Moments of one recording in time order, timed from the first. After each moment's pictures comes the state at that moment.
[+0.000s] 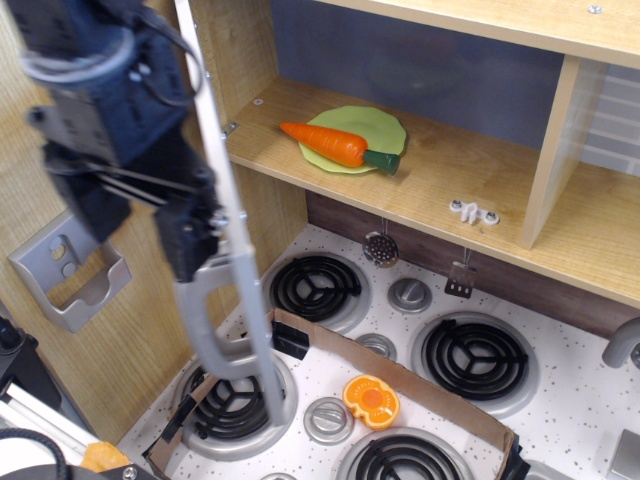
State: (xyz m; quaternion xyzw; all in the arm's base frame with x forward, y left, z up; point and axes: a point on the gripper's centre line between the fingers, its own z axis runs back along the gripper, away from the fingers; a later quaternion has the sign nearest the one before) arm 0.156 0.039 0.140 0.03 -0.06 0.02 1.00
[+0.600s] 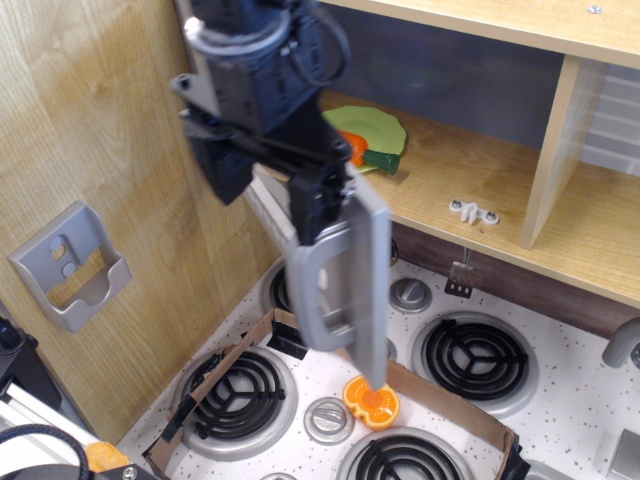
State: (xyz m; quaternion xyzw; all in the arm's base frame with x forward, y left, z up) arm 0.207 0.007 0.136 0.03 -0.08 -0.03 1.00
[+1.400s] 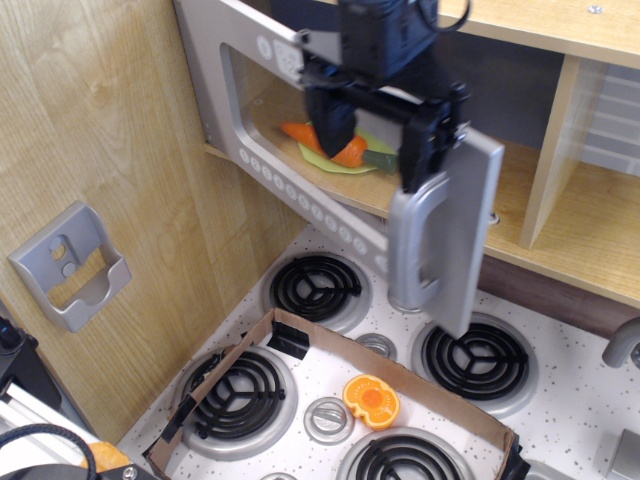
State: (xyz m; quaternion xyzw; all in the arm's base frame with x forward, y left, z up) arm 0.271 -0.024 0.137 0.01 -0.06 -0.05 1.00
